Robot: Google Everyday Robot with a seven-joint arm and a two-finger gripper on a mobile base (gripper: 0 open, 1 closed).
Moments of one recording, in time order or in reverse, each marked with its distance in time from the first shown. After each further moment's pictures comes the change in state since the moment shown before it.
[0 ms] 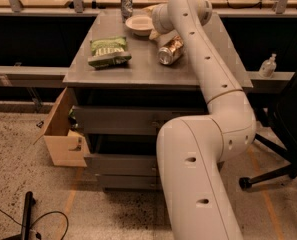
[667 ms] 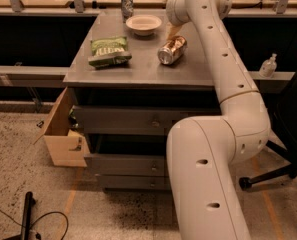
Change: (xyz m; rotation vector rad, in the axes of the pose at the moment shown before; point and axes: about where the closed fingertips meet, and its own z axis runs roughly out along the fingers) arm 0.034 -0.022 -0.043 0.056 0.026 0.056
